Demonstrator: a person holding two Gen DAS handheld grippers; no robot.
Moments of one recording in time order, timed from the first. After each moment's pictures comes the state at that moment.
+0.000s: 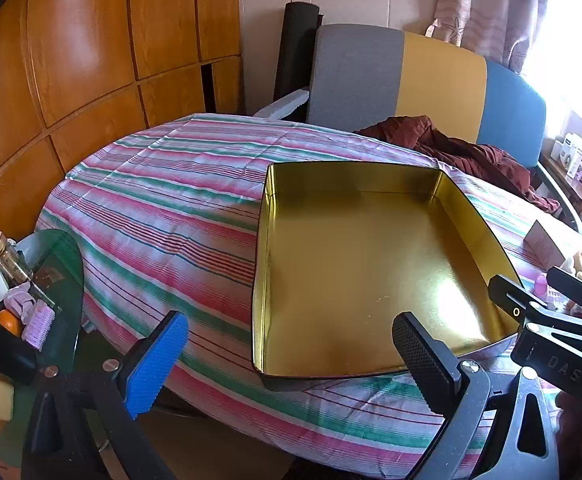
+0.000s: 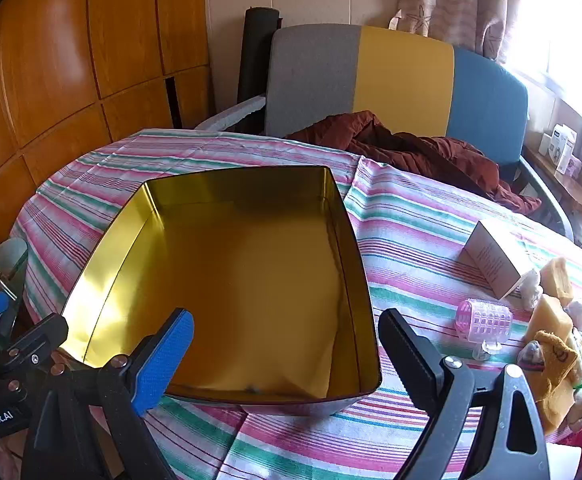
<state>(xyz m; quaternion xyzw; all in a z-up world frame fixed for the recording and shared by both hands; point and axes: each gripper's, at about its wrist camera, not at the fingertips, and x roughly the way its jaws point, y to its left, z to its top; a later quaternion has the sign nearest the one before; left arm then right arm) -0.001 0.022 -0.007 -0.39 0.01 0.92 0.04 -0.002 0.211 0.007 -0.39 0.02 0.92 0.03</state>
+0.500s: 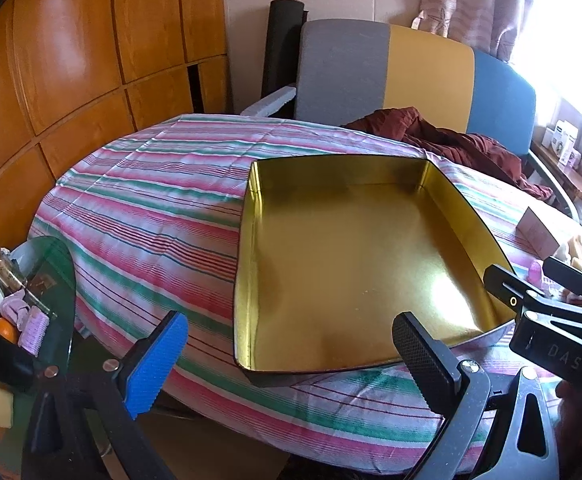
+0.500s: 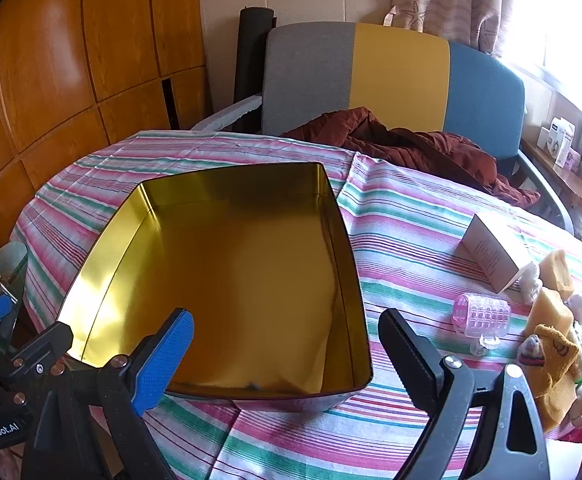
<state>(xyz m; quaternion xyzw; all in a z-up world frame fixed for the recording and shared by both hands) 0.003 0.035 -0.009 -0.40 0.03 0.92 0.06 0.002 0.220 0.005 -0.39 0.03 0.92 0.03</state>
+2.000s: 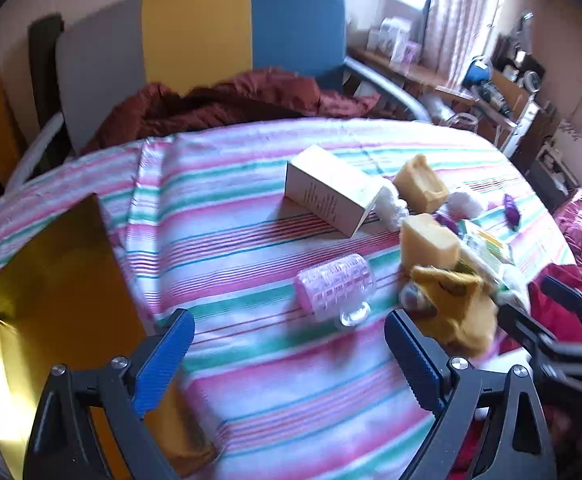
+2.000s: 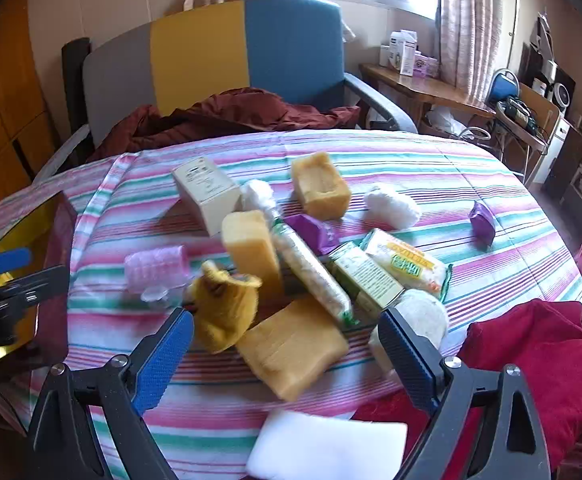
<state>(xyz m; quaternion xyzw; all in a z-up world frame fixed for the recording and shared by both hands) -0.038 0.332 -0.005 -0.46 0.14 0.81 0.35 0.118 0.471 0.006 -0.41 0.13 0.87 0.25</state>
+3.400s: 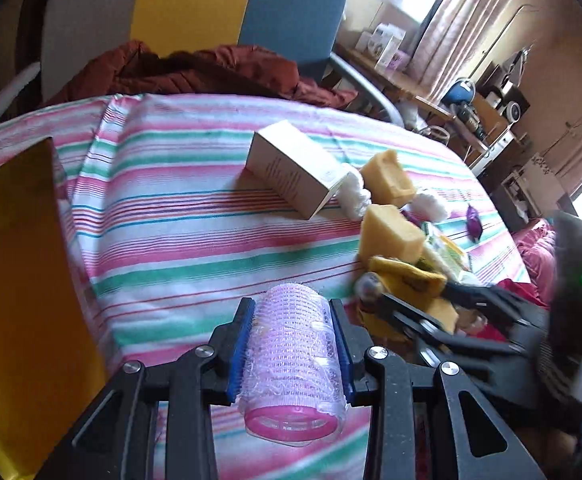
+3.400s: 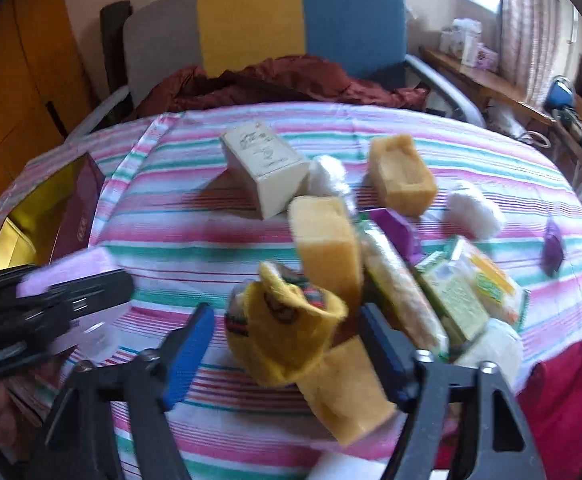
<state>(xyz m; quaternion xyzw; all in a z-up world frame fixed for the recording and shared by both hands) -0.025 0.318 -0.017 -0.49 0.04 0.77 0.40 0.058 0.458 -0.029 -0.47 0.12 0.86 0.15</state>
